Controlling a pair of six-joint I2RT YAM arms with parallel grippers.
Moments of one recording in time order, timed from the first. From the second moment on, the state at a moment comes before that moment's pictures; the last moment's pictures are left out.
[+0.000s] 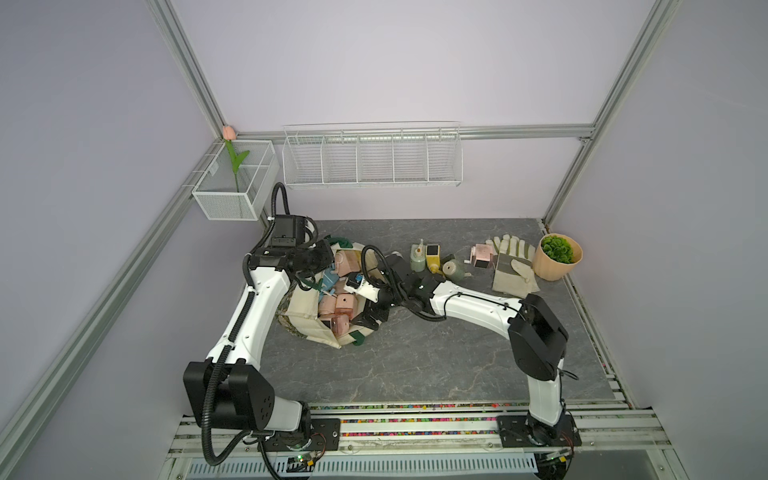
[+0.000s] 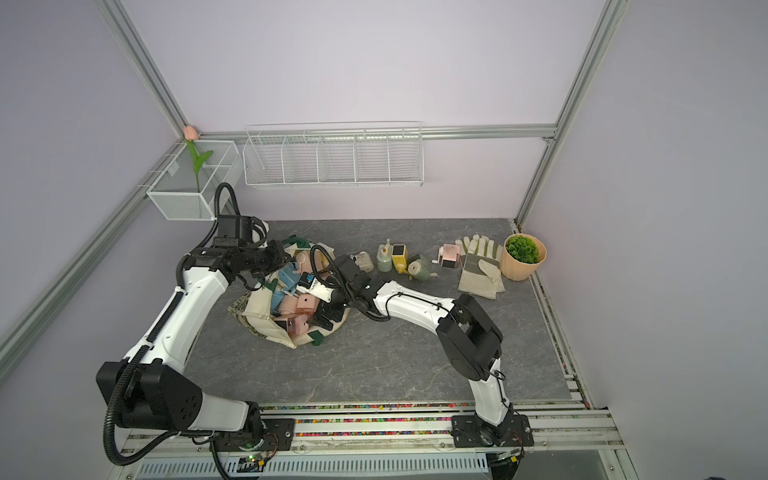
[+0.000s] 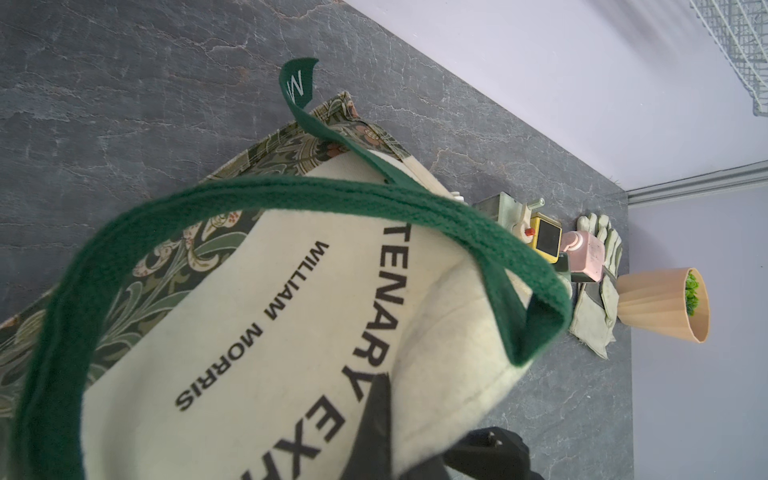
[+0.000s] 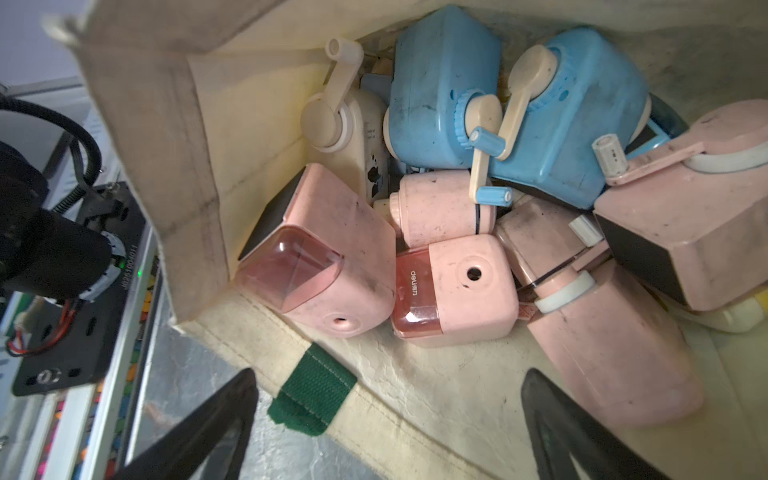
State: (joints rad) left arm -0.13 1.44 1.39 -0.77 0.27 -0.48; right arm 0.93 1.99 1.52 -0.24 -0.43 -0.31
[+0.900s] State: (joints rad) left arm -0.16 1.41 1.37 -0.78 0.23 -0.47; right arm 1.05 2.14 1.47 0.03 -0.32 -0.55
